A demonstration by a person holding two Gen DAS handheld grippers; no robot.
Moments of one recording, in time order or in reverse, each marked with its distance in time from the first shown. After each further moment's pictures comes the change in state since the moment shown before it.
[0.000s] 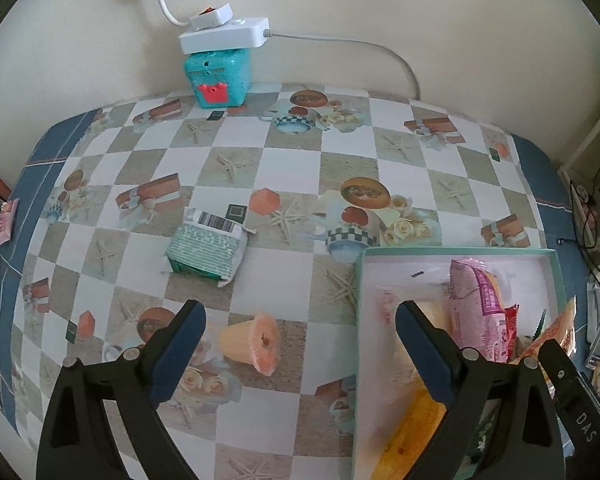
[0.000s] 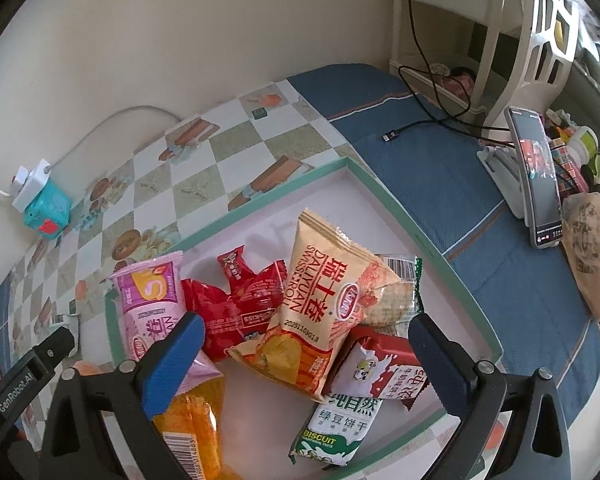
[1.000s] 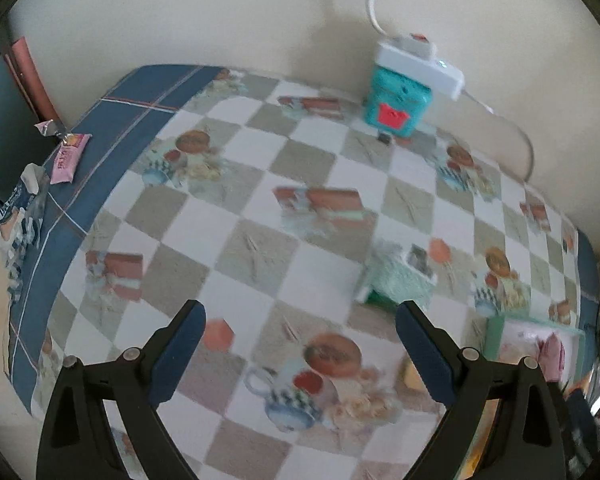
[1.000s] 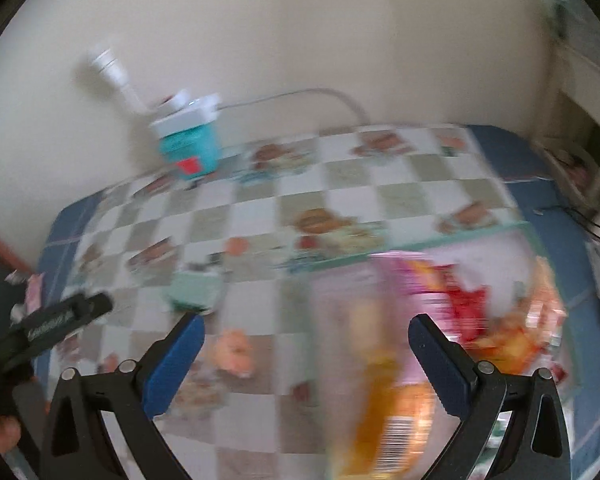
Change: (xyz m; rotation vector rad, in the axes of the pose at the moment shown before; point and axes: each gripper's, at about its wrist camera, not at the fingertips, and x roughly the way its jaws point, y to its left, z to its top) left arm -0.013 0.179 0.011 -0.288 -0.013 0.075; right arm -0.041 0.166 -0.041 -0.344 -0.063 0.257
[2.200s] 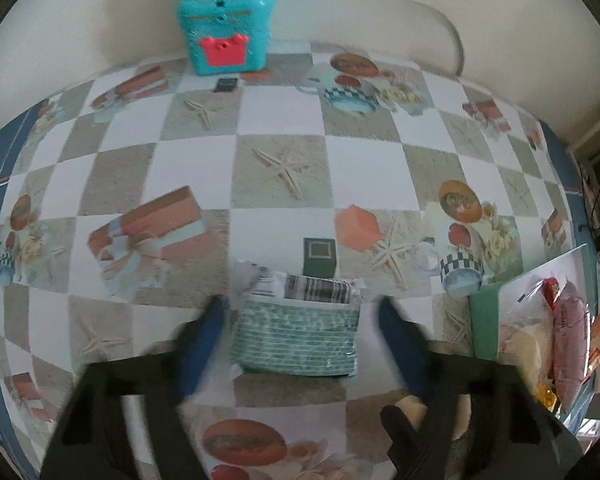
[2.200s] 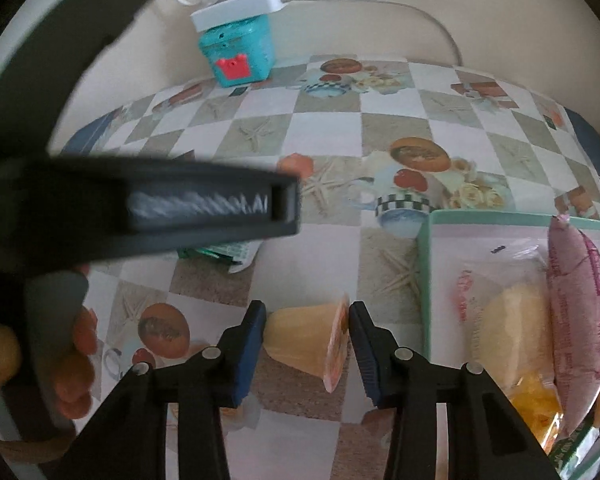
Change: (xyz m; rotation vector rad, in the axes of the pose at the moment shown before) left arm 0.103 -0.098 0.011 0.397 0.184 -0.190; right arm 0.101 0.036 -0.027 -0.136 0.173 0.079
